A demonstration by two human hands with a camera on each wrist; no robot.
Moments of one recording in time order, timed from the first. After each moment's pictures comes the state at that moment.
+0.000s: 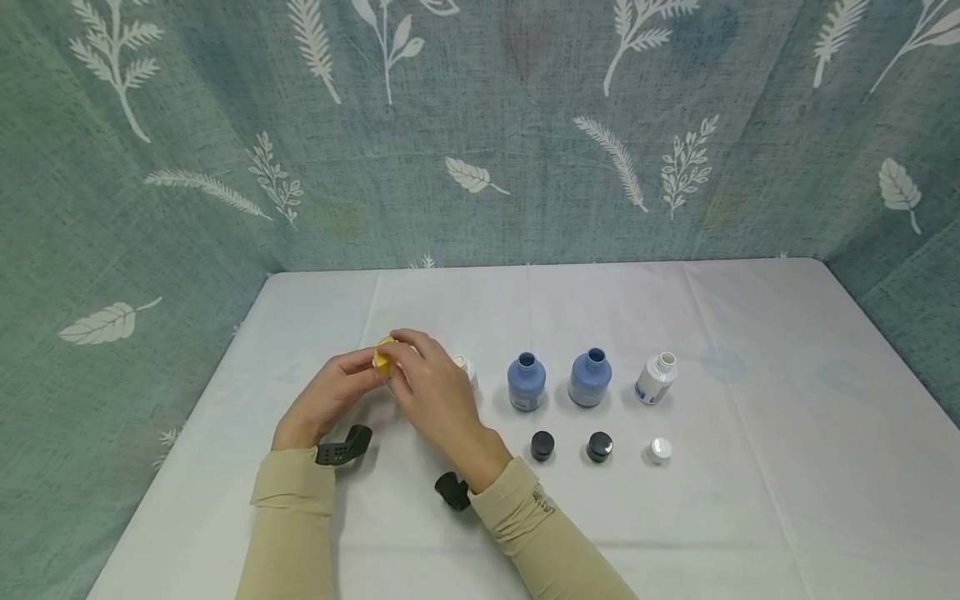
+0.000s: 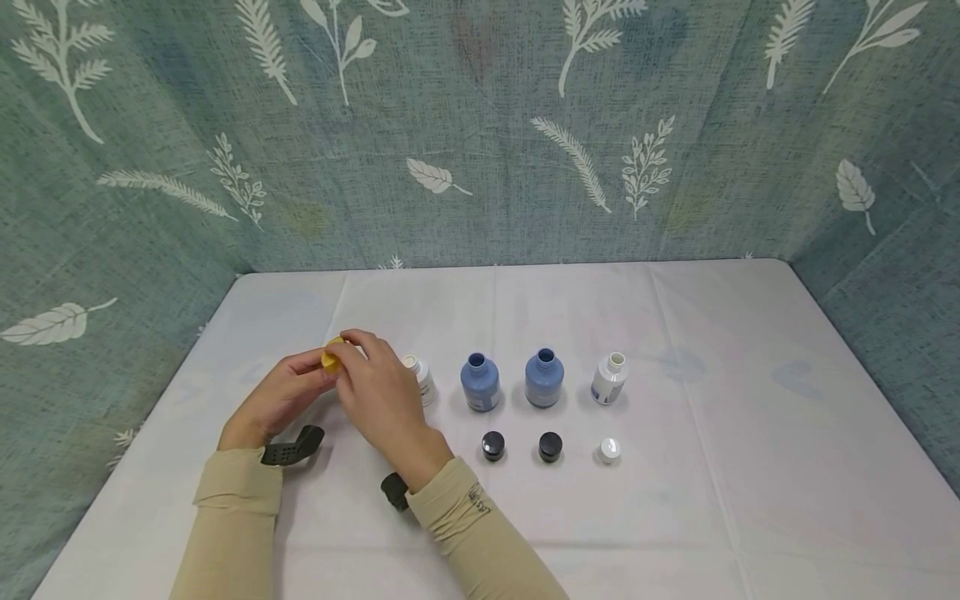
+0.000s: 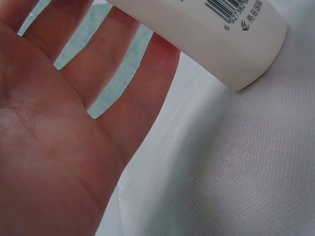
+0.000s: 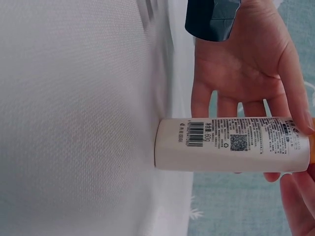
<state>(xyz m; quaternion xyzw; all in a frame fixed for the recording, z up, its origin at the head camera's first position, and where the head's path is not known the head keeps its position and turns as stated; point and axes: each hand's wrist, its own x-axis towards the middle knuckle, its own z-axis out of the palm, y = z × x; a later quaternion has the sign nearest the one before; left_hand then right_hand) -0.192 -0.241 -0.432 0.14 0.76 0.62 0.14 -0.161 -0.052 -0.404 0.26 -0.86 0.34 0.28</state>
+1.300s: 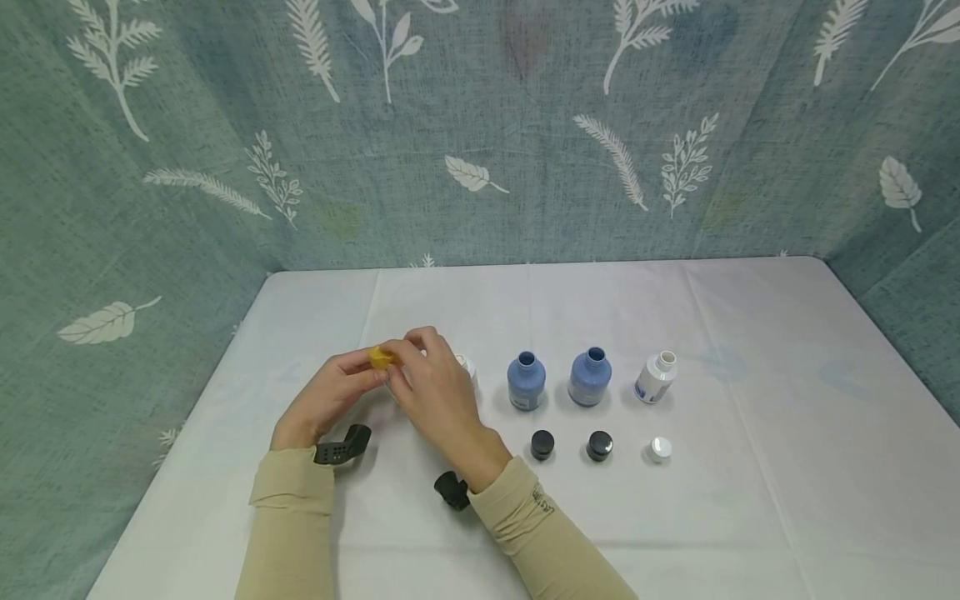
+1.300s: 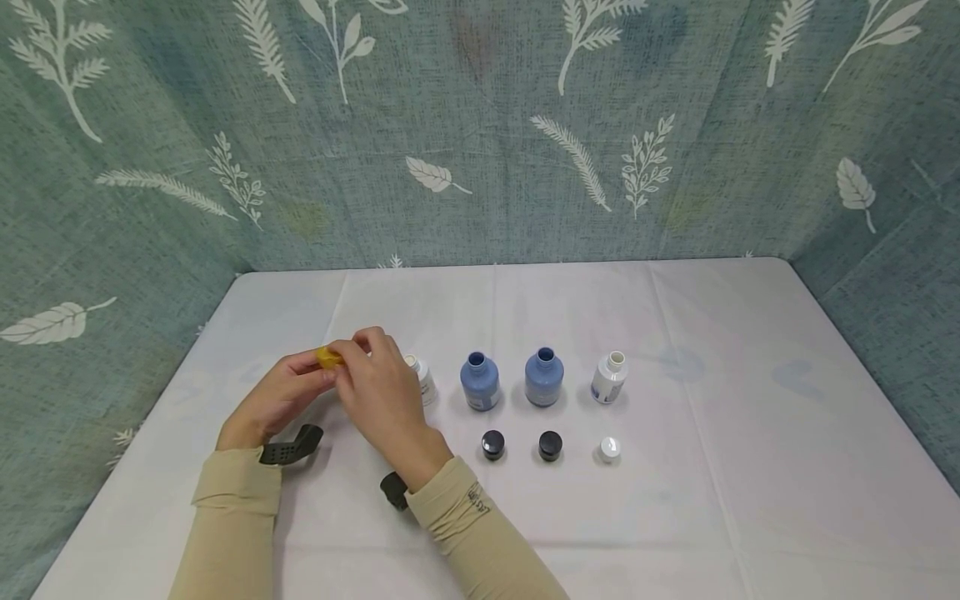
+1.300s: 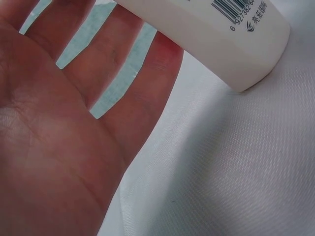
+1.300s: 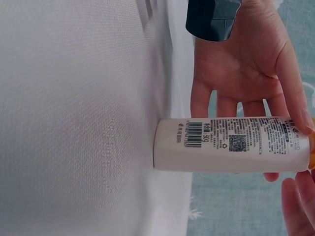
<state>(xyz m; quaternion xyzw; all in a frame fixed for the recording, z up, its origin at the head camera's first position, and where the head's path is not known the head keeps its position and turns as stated) -0.190 -0.240 -0.430 0.12 0.77 0.62 0.14 -0.161 -0.052 -0.405 0.25 -0.86 0.34 0.28</state>
